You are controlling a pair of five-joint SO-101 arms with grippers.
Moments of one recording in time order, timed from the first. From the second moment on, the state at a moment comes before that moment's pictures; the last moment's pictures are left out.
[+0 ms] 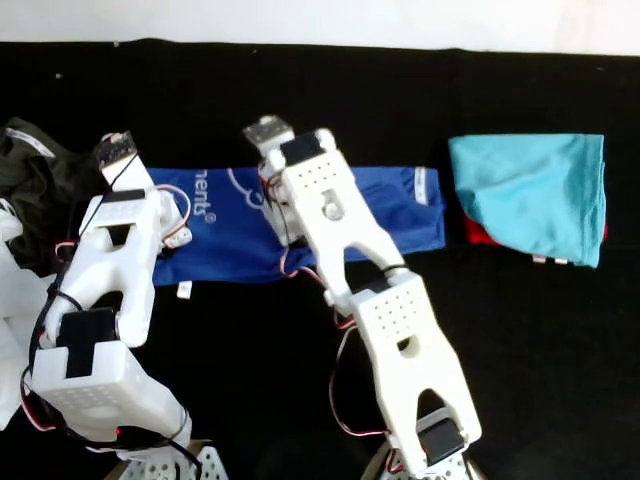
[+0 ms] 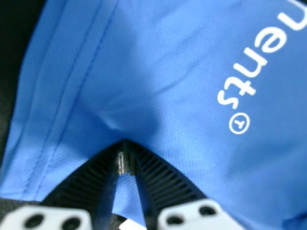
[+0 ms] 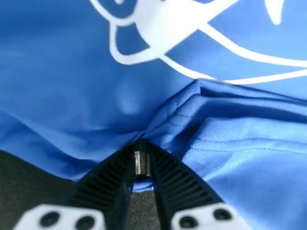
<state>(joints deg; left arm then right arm) -14.6 11.1 27.0 39.6 -7.7 -33.4 54.4 -56.7 96.5 5.8</state>
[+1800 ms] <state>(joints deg) -14.6 11.1 27.0 39.6 -7.7 -4.7 28.0 -27.3 94.8 7.3</state>
